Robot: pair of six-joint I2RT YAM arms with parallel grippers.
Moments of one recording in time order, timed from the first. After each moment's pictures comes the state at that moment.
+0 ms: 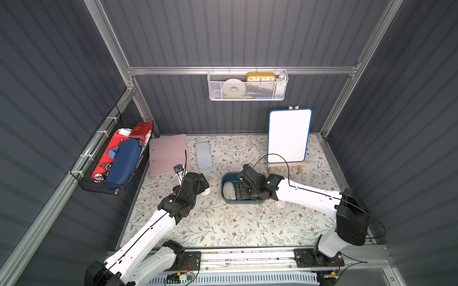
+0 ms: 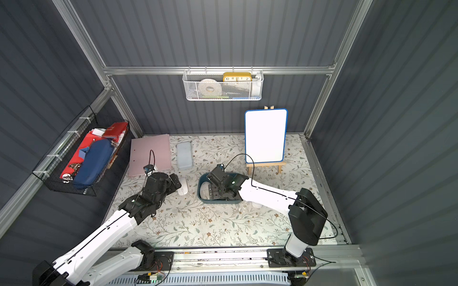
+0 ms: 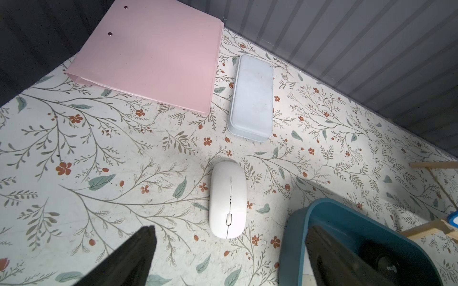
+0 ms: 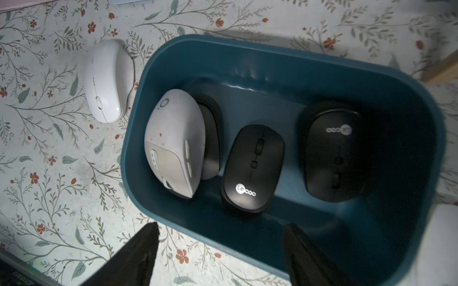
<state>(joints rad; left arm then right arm) -0.51 0.93 0.71 -0.45 -0.47 -0.71 0.92 1.68 1.24 -0.60 0.15 0.67</state>
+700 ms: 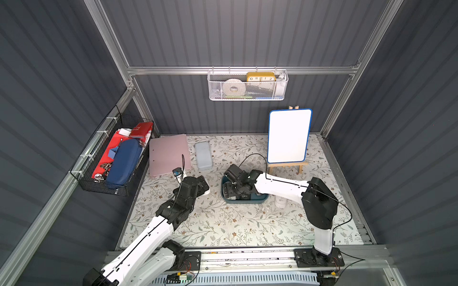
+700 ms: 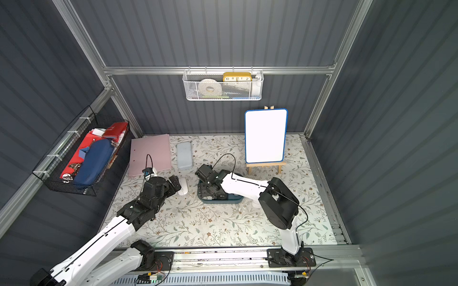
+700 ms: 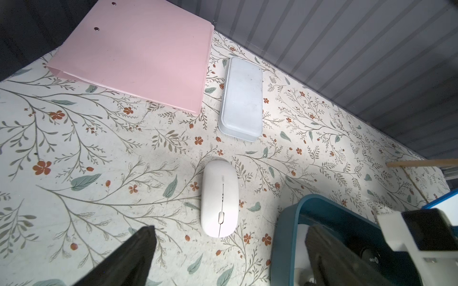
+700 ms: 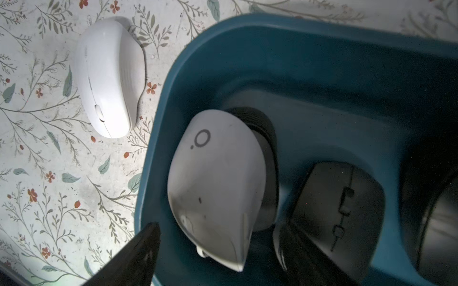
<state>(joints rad) -0.51 0.87 0.63 -0.37 -0.43 -0.71 0.92 1.96 1.46 -0.60 0.05 0.68</state>
